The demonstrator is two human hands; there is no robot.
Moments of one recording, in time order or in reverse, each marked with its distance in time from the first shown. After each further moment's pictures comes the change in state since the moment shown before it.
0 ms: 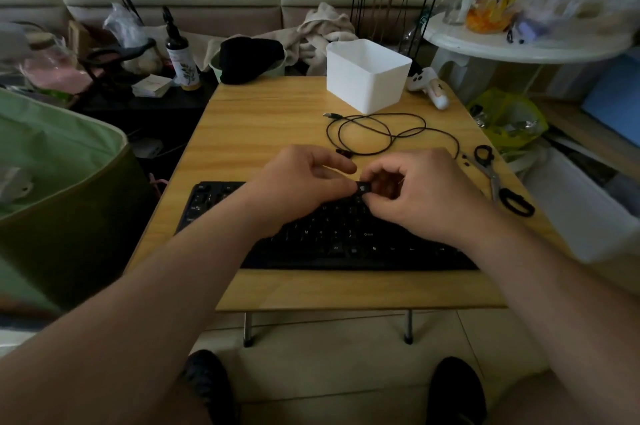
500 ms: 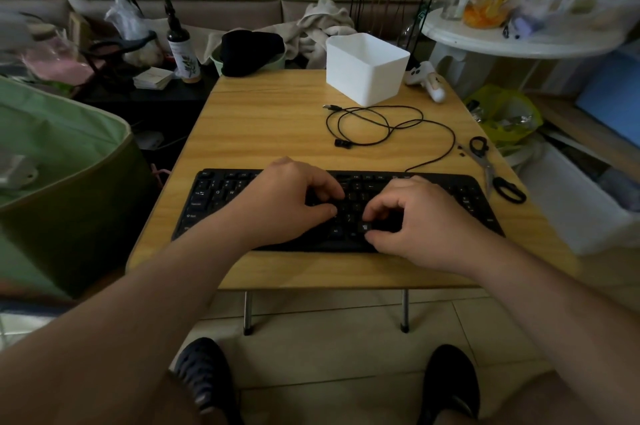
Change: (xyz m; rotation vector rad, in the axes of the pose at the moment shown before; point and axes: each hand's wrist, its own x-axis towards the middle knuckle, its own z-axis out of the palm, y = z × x) left_hand -0.030 -0.023 -0.010 0.671 -0.010 0.295; right_hand -0.043 0.003 0.013 -0.139 -0.206 0.073
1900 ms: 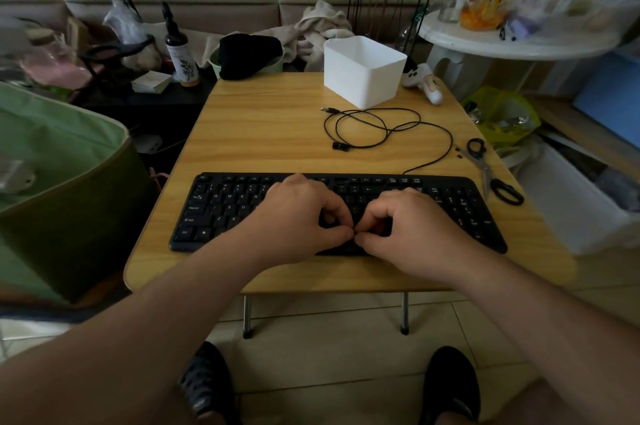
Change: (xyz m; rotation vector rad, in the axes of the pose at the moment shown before) left_hand -0.003 0.011 0.021 0.020 -0.011 0.018; right_hand 0.000 -0.011 0.012 0.044 0.008 0.094
